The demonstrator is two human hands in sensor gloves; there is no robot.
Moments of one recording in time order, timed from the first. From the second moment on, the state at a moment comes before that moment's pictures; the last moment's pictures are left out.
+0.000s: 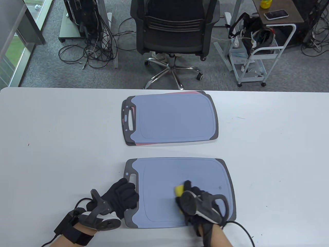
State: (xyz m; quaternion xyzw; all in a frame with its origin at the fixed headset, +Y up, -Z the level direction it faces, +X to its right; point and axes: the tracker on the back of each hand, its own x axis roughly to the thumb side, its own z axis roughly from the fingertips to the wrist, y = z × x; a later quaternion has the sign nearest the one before) left_hand -0.197 -0.762 -0.140 0.13 -0.44 0.01 0.89; right_hand 0.043 -0.748 -0.148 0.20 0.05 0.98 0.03
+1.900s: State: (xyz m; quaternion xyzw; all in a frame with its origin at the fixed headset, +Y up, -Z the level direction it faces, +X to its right) left_hand -0.196 -0.763 -0.145 0.11 -0.43 0.02 0.90; right_hand 0.030 -0.744 -0.133 0.20 0.05 0.98 0.04
